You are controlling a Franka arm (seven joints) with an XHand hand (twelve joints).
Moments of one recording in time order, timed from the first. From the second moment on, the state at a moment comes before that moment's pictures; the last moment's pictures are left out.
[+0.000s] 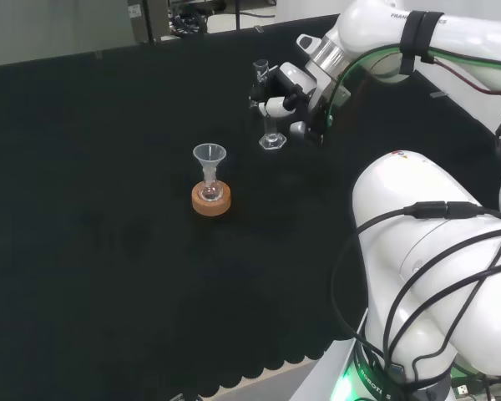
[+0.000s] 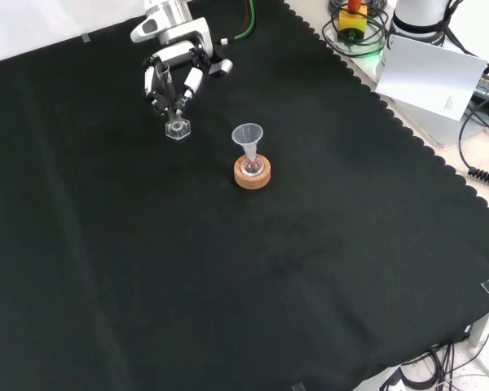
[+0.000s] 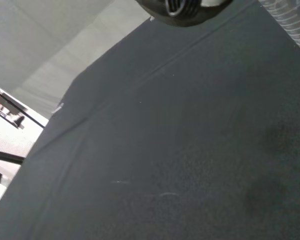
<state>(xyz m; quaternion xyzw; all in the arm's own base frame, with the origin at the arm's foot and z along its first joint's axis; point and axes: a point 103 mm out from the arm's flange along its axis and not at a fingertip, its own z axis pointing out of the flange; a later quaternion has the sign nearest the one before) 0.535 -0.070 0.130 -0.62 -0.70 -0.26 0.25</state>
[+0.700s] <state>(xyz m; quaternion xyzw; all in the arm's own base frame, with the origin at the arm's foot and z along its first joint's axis) 0.546 -0.053 0.107 -0.62 -0.68 -0.28 0.27</state>
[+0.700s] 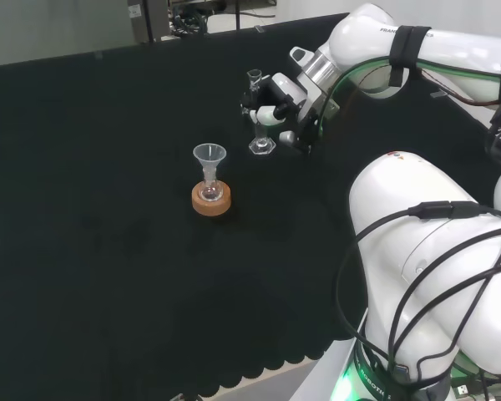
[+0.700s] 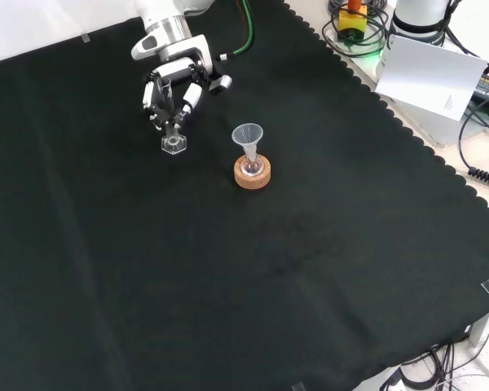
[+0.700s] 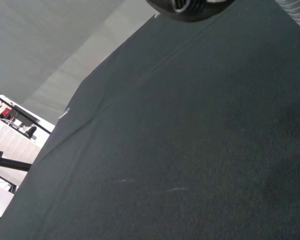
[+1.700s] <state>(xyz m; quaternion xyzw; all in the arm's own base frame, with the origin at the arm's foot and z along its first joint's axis) 0.539 -0.058 0.111 -0.61 -0.68 -0.26 0.31</state>
